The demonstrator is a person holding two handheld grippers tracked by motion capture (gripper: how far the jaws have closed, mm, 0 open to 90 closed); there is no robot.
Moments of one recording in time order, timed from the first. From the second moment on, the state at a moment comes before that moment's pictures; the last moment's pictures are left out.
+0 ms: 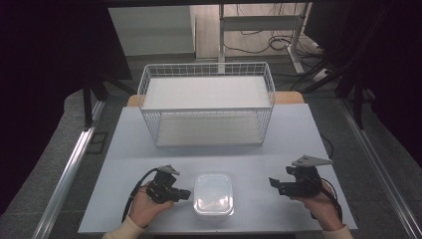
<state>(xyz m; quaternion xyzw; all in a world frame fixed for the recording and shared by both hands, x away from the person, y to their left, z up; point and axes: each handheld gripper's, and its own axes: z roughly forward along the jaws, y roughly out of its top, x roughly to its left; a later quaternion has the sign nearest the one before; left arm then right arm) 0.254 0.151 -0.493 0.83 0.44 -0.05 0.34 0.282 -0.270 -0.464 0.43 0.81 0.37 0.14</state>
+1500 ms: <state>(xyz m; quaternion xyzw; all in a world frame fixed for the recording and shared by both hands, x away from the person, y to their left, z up) 0.247 0.183 -0.463 0.74 0.50 0.01 0.44 0.270 -0.230 -0.451 0.40 0.80 0.44 0.06</state>
